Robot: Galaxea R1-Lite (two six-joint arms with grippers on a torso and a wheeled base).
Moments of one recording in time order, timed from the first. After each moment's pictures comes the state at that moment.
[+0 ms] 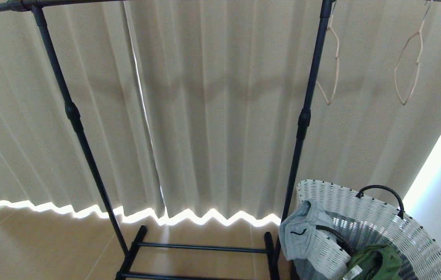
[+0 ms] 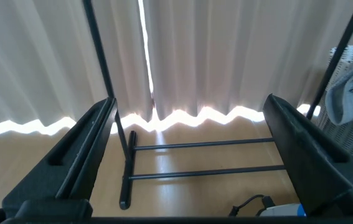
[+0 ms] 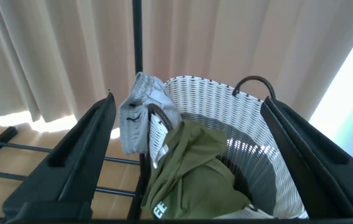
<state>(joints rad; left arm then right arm) 0.00 0.01 -0.03 0.07 -0.10 0.06 0.01 0.00 0.00 0.00 0.03 -0.01</state>
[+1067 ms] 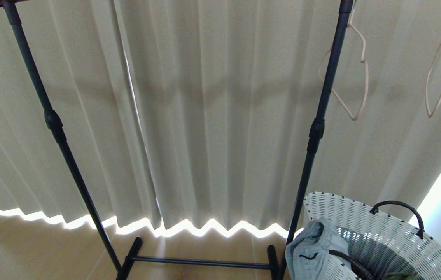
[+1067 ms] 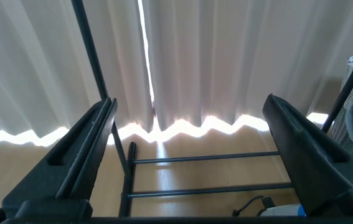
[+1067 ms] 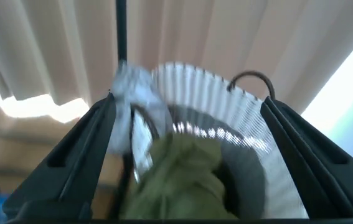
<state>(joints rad) 0.00 0.01 -0.03 0.07 -0.10 0.05 0.01 0.02 -0.10 0.22 -0.01 -0.11</state>
